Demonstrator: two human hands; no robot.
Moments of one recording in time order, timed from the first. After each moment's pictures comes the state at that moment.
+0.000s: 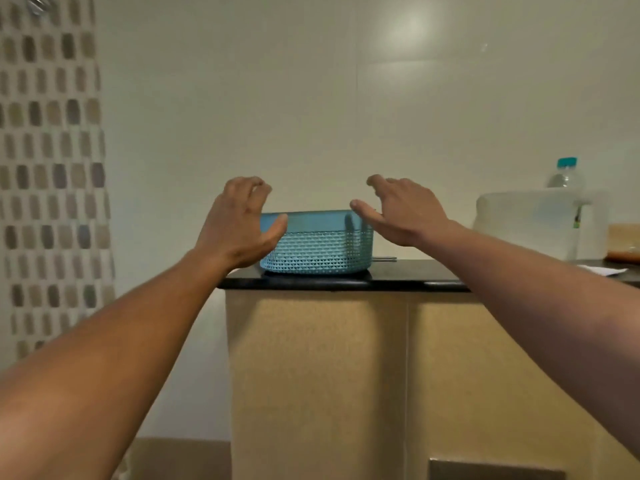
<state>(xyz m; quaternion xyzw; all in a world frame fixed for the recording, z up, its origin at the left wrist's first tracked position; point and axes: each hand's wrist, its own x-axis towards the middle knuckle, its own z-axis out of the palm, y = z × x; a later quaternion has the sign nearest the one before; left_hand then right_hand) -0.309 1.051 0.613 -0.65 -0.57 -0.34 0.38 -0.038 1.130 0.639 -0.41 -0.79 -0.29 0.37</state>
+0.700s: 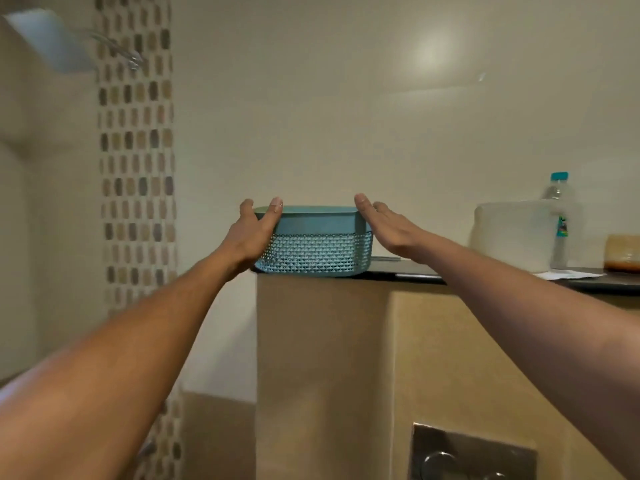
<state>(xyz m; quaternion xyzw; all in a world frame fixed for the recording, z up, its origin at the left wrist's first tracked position) -0.244 0.936 0.601 -0.54 -0.63 -0.56 -0.02 -0.016 1.034 0.624 -0.38 -0.83 0.18 0.37</state>
